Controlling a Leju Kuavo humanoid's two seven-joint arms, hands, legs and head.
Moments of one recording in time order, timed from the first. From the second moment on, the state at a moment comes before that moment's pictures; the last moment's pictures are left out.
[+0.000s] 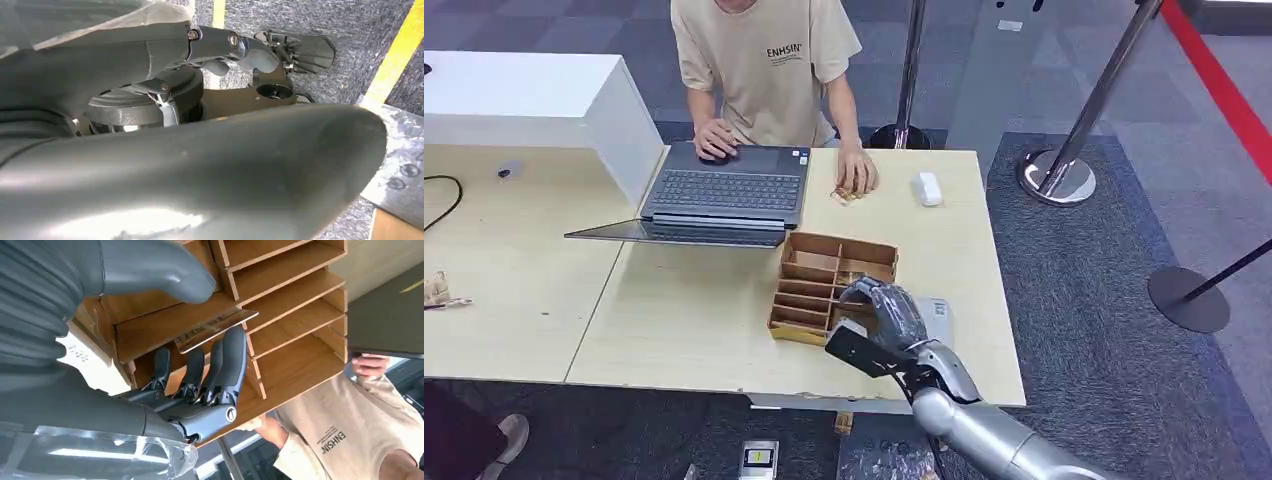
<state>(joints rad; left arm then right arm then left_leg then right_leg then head) -0.14 0.04 -0.95 -0.21 1.16 0.17 0.09 -0.50 -0.12 0.79 -0.83 0.54 -0.52 -0.27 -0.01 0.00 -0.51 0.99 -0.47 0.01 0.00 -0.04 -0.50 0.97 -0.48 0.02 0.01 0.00</state>
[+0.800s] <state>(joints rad) -0.14 0.03 -0.97 -0.21 1.15 0.17 0.09 -0.53 -0.10 0.80 -0.78 0.54 -0.52 -0.24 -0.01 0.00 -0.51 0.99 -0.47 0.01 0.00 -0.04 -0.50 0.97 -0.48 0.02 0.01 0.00</state>
